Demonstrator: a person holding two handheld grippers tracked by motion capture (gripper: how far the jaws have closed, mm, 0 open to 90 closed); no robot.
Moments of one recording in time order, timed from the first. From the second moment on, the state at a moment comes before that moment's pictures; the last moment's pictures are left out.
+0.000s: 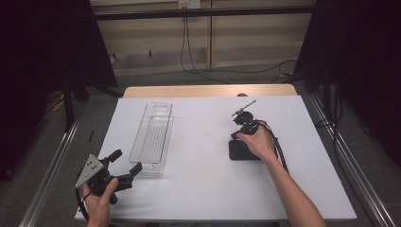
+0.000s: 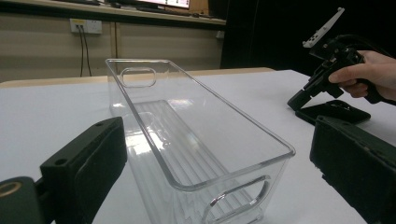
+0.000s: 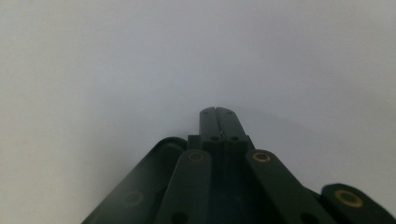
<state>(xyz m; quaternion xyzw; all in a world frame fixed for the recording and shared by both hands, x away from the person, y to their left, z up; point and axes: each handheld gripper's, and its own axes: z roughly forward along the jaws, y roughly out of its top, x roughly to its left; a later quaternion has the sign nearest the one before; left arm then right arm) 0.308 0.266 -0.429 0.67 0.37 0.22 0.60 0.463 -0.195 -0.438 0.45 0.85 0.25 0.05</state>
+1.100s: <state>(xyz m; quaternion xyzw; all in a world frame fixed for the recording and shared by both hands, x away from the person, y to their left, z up) 0.308 0.268 -0.428 0.67 0.37 0.22 0.60 0.407 -0.194 -0.438 0.42 0.87 0.27 0.05</state>
